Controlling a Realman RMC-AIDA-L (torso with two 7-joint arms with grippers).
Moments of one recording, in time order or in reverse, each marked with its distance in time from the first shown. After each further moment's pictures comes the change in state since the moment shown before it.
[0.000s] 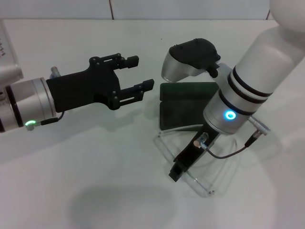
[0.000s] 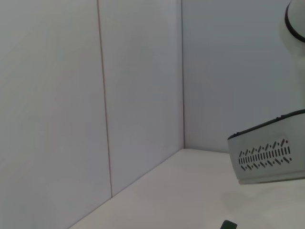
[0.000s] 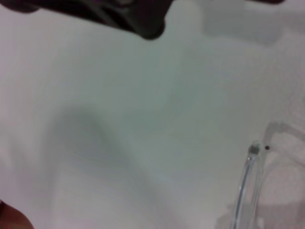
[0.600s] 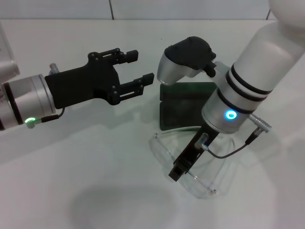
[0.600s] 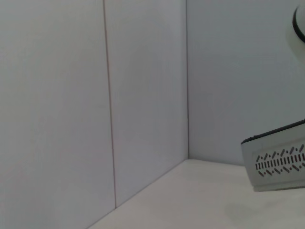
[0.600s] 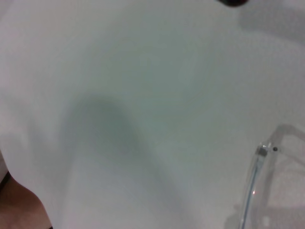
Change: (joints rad) left arm 0.000 -0.002 -0.002 -0.003 -0.033 0.000 0.000; right arm -0.002 0.000 0.006 -0.051 -0.012 -0.039 -0.056
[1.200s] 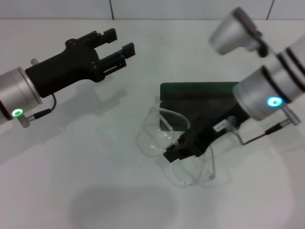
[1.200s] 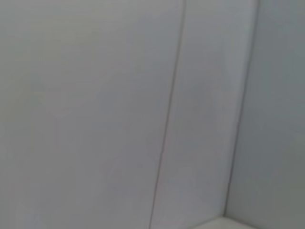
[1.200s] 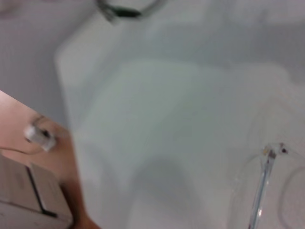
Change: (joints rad) left arm 0.008 0.000 -0.053 -0.102 -0.184 -0.002 -0.065; right arm -0.213 -0.007 0.324 -0.106 0.117 -0.113 -0.408
